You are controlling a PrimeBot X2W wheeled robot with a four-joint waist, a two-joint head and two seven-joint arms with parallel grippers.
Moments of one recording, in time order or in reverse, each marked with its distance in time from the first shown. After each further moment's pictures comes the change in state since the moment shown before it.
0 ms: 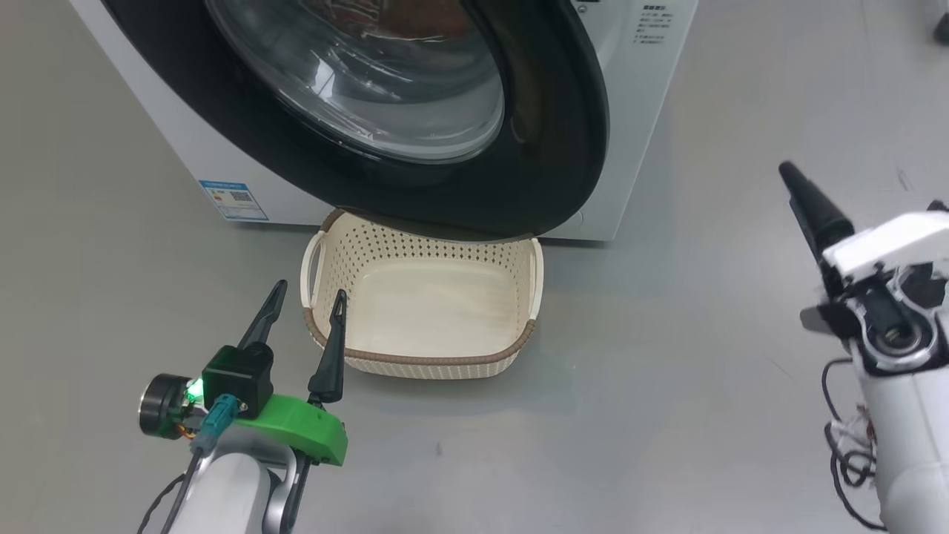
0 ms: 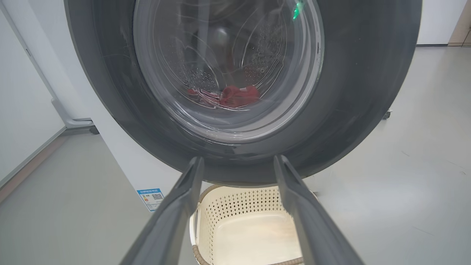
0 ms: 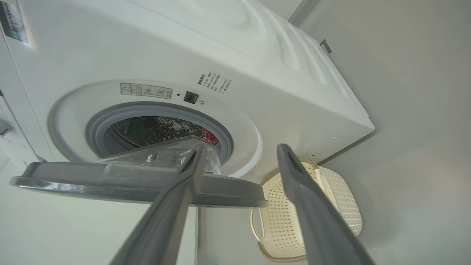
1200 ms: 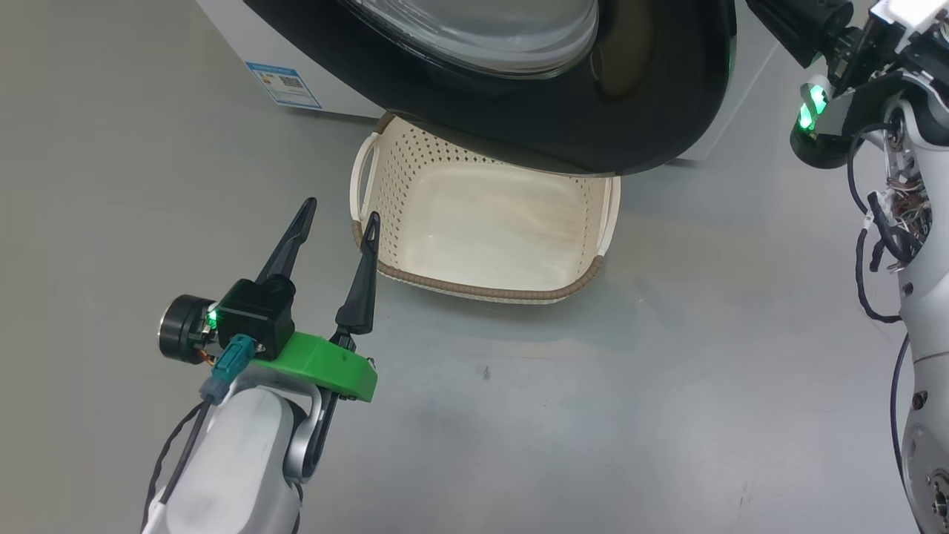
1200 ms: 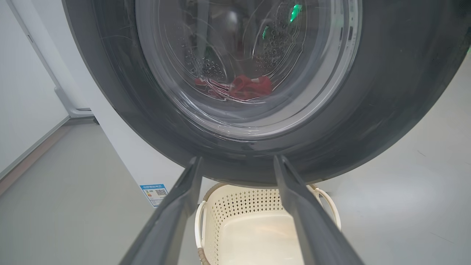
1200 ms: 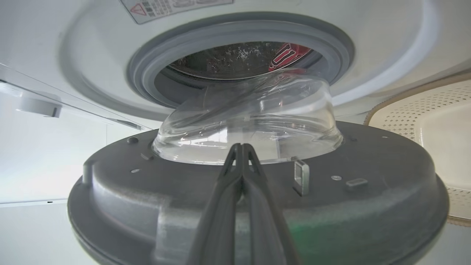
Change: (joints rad) left arm -0.133 -0.020 -0.060 -0.058 -0.035 0.003 0.000; right arm -0.505 0.002 0.056 0.222 0.268 -0.063 0.430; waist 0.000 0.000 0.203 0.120
